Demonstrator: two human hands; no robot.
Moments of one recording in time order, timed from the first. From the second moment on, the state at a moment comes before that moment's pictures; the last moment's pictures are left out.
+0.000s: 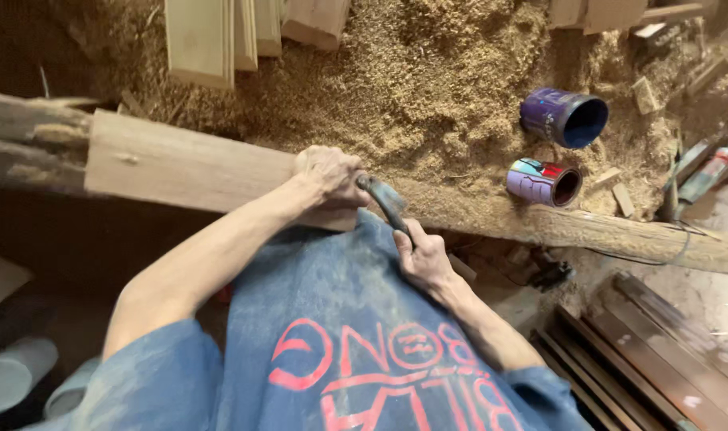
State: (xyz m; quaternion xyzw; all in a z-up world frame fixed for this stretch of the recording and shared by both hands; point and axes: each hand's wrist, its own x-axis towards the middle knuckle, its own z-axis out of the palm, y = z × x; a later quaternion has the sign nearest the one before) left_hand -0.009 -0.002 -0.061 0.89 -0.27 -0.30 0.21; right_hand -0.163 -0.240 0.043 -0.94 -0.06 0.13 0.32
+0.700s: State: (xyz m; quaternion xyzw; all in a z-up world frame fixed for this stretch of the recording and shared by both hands) left_hand -0.018 0.054 -0.012 0.93 -0.25 -0.18 0.20; right_hand 0.008 -0.255 0.095 -0.64 0.28 0.38 0.61
